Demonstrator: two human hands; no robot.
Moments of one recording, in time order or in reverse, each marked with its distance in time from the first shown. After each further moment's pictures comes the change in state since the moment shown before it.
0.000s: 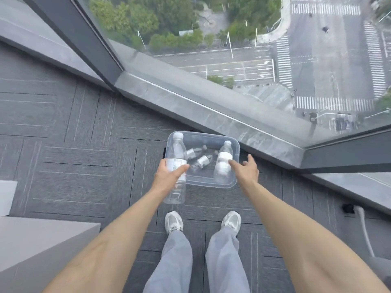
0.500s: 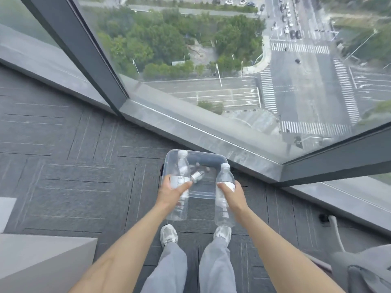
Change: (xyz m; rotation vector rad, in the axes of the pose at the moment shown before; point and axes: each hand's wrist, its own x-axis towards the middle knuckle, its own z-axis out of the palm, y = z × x) left_hand -0.105 0.030 -0.025 -0.094 -0.065 0.042; right_hand -0.129 0.009 -0.041 0.100 -0.191 -0.098
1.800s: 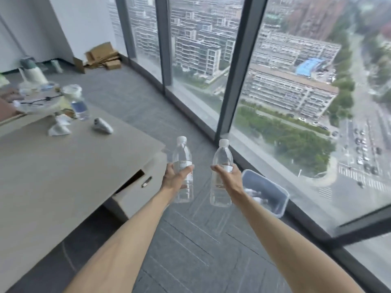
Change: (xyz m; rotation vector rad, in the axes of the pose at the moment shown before) left_hand -0.470 -0.289 -0.263 -0.569 0.485 0.341; right_hand -0.493 0.162 0.211 -0.150 -0.344 -0.692
